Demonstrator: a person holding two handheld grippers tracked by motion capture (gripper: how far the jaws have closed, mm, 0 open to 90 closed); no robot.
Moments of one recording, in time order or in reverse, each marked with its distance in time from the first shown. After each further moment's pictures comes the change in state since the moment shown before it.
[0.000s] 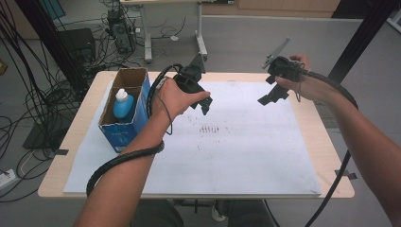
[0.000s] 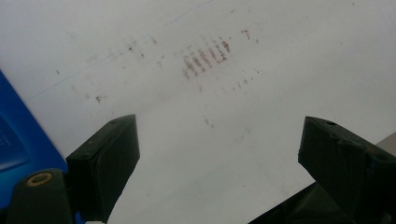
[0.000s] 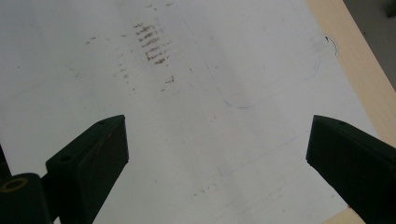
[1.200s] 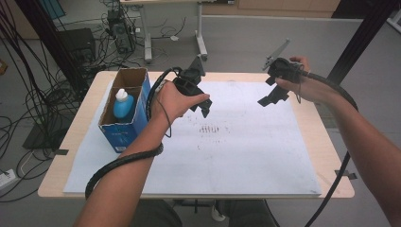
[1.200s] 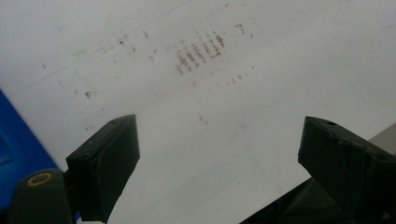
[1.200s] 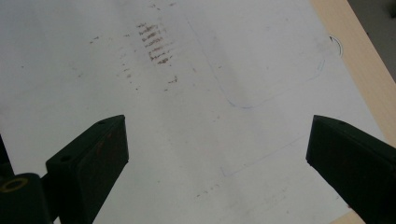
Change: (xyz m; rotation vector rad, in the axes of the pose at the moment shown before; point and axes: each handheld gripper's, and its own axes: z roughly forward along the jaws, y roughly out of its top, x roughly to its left) left arm 0.000 -0.006 0.004 0.001 -0.032 0.003; right arm 0.002 -0.002 0.001 -0.002 0.009 0.000
